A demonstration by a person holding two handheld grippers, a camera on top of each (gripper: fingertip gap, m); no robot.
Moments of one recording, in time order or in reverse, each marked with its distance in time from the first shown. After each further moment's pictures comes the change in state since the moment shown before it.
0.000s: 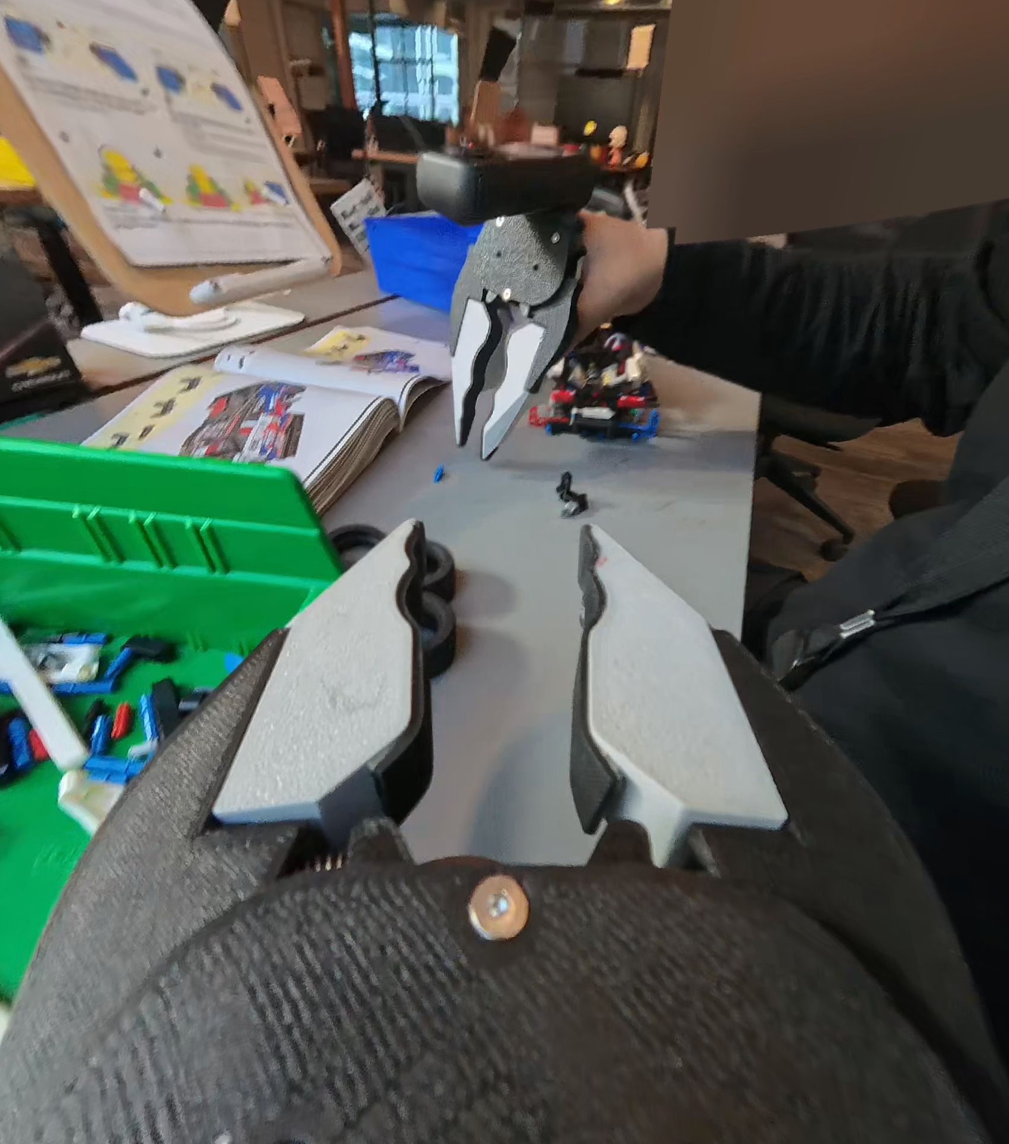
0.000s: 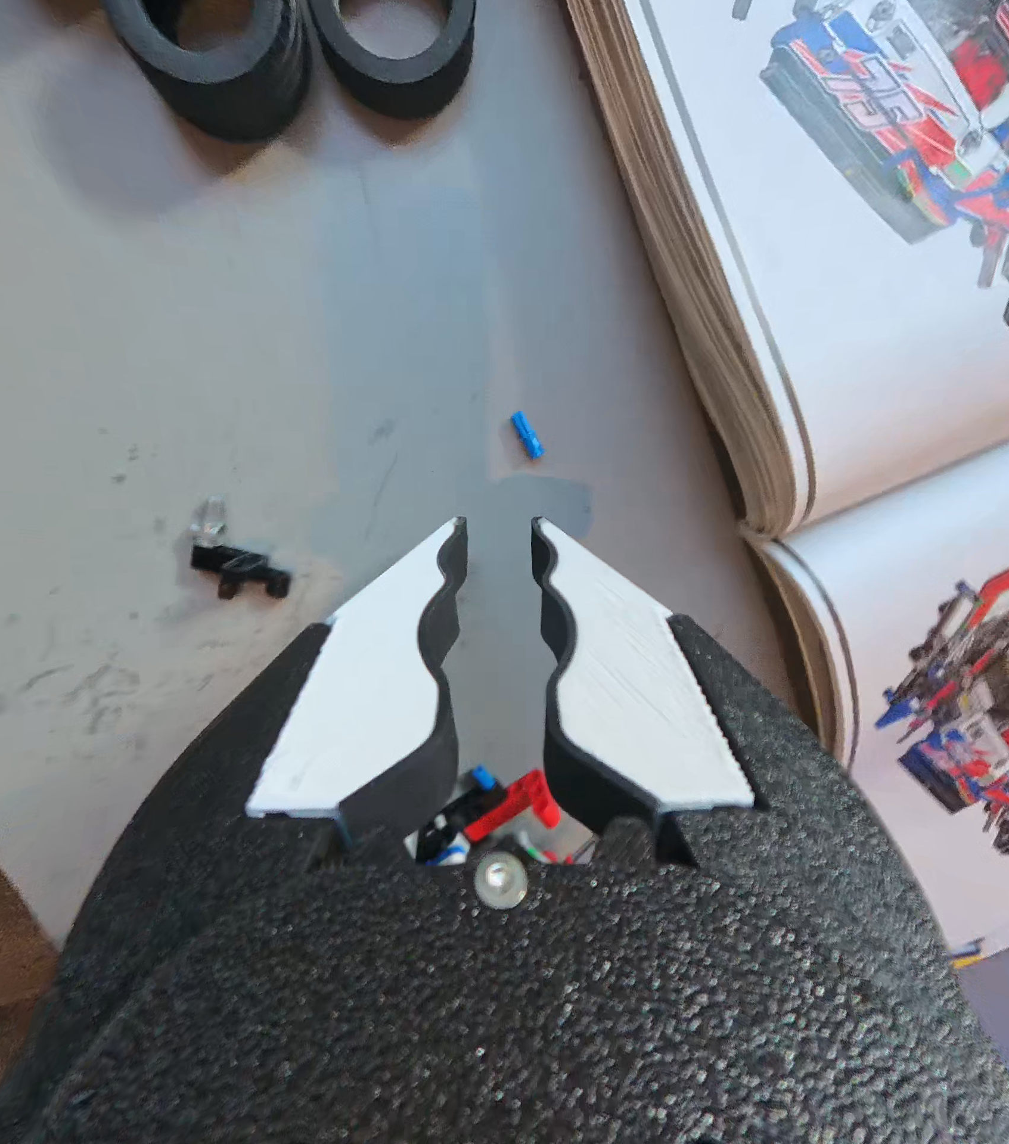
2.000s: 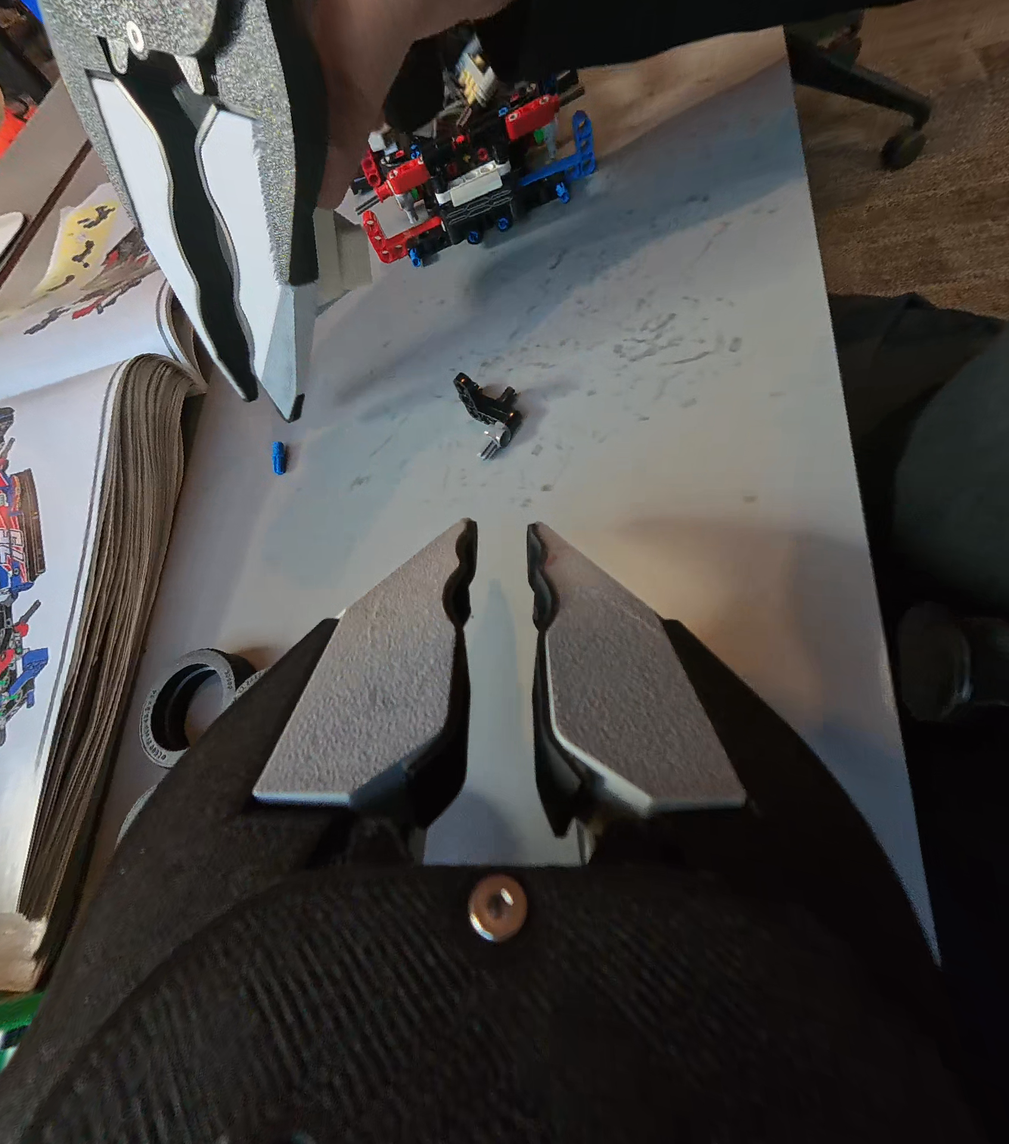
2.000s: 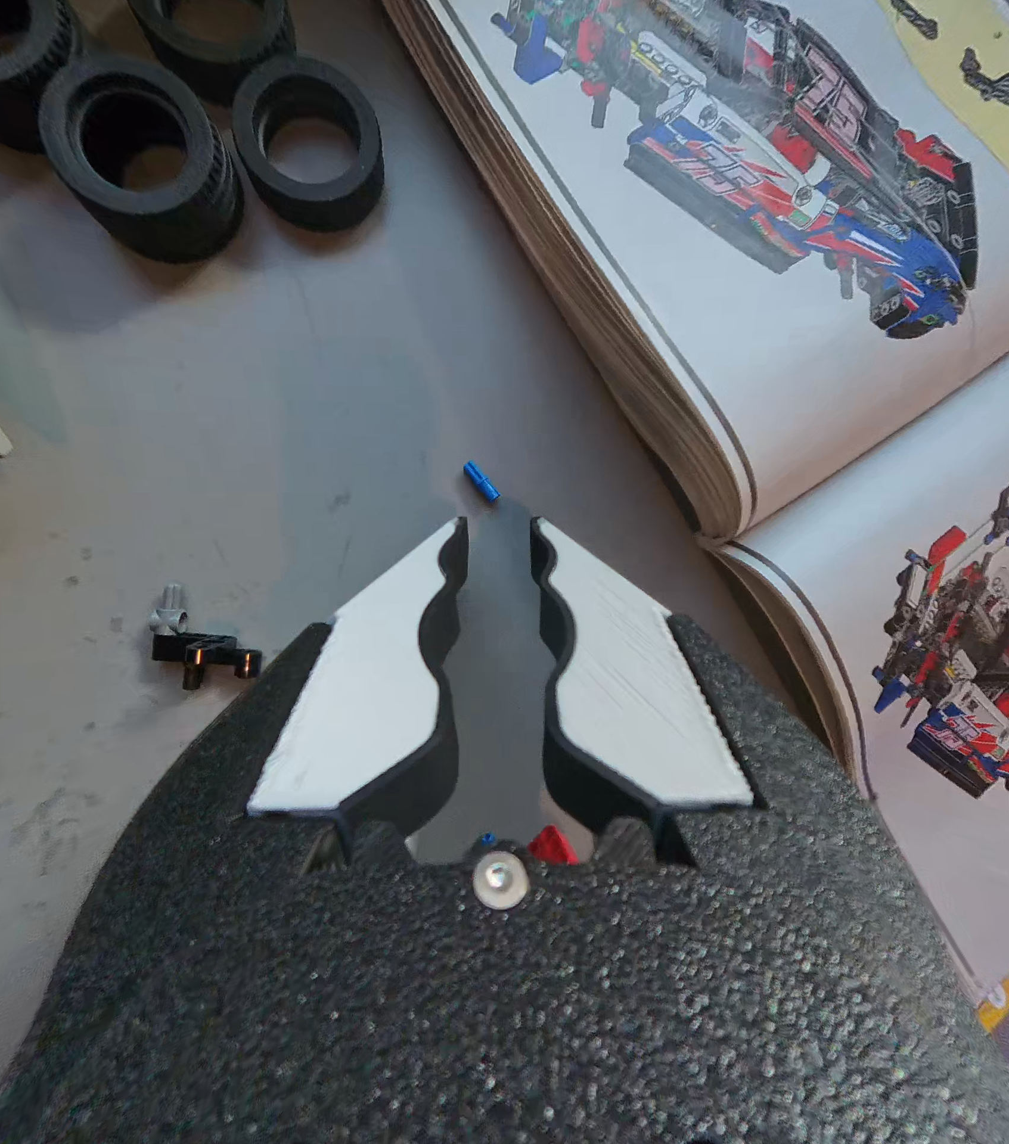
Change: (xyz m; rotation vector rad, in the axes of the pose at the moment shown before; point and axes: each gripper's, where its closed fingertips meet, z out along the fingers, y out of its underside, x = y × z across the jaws) left arm 0.045 0.070 0.125 -0.420 0.161 0.419; right arm 0.013 -0.012 0.002 0.182 0.136 0.103
